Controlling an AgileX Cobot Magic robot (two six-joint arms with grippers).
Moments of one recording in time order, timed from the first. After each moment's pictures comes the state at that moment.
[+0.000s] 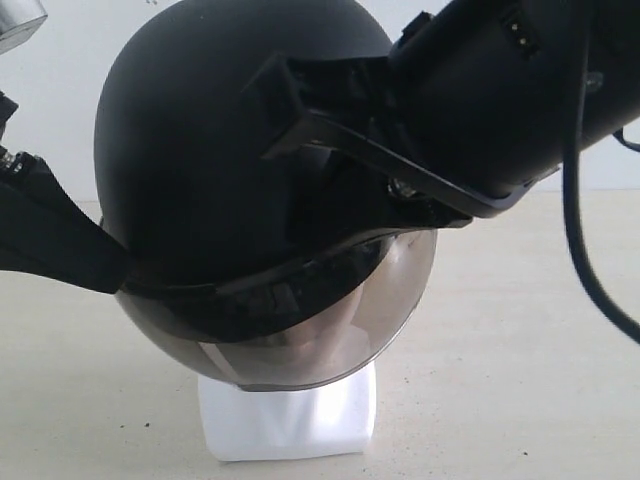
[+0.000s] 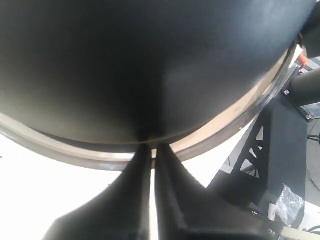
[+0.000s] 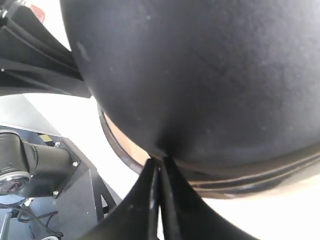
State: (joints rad) left arm -0.36 1.19 -1.17 -0.56 1.23 0.48; right arm 0.93 1.24 -1.28 0.35 0.97 0.13
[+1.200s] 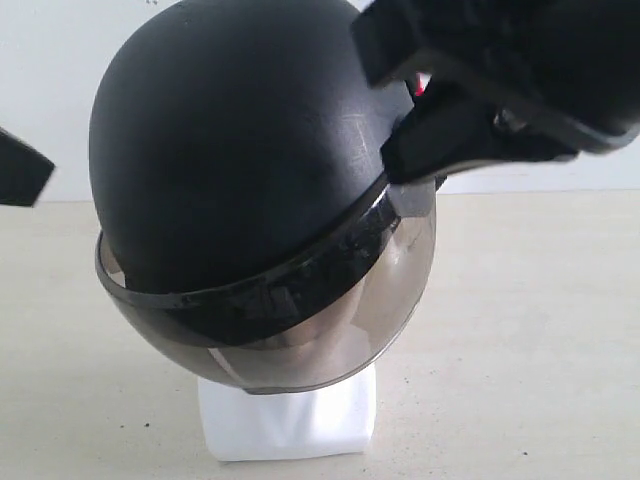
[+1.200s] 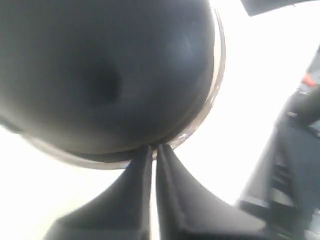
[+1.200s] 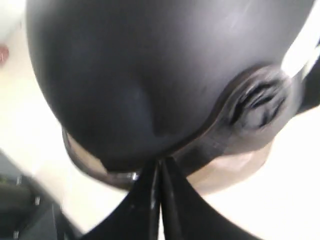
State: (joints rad) left arm -0.37 0.99 -1.23 -0.51 1.21 0.51; right arm 0.93 1.12 -1.28 0.13 0.94 0.27
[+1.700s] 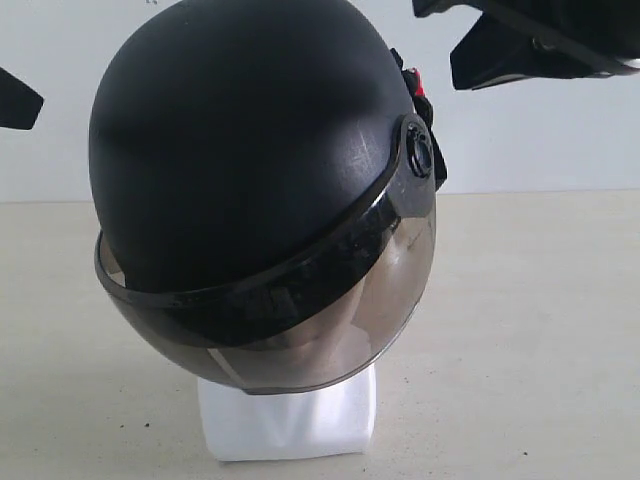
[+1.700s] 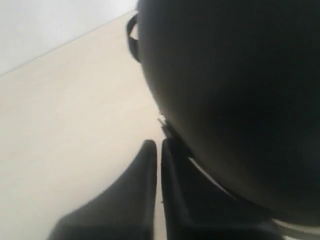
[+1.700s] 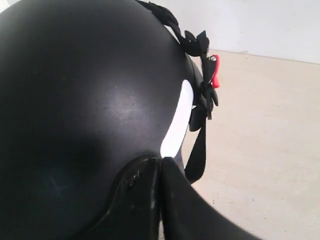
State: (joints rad) left arm -0.37 1.10 -1.24 -0.12 0.95 0.22; right arm 0.93 1.11 -1.28 -0.27 0.85 0.51
